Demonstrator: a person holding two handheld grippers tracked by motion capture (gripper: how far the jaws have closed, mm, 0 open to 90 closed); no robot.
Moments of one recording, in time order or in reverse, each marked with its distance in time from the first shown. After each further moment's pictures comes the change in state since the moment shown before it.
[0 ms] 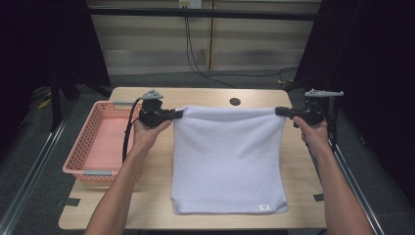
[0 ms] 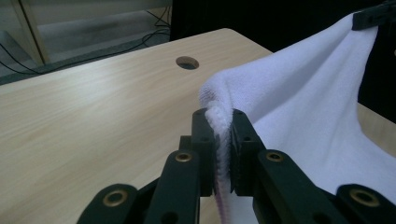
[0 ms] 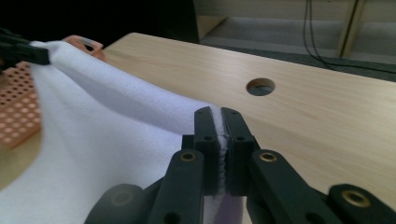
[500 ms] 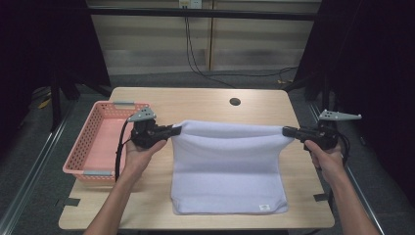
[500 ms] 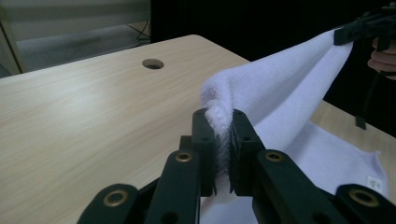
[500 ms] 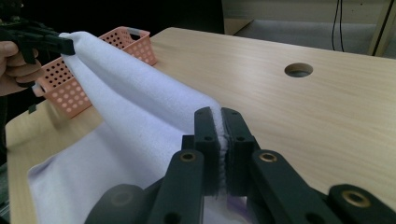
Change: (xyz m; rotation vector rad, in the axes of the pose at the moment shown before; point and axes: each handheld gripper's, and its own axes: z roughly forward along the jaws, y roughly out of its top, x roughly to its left) left arm -0.055 -0.030 -0.043 -0.051 -0.051 0.057; right arm 0.044 -0.040 -0.052 -0.002 0.066 -0.035
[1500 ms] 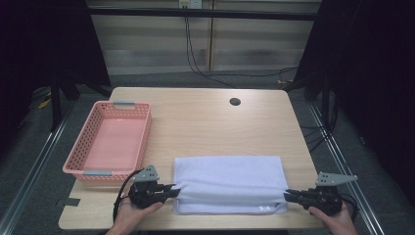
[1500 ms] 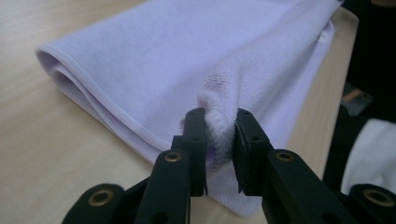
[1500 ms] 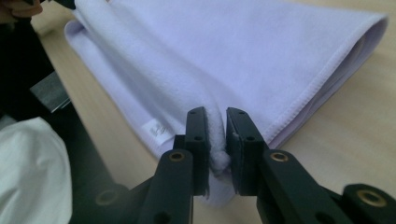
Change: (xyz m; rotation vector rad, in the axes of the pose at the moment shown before) left arm -0.059 -0.122 -0.025 0.281 -0.123 -0.009; right arm 0.062 -0.136 -0.038 0.255 0.049 -0.005
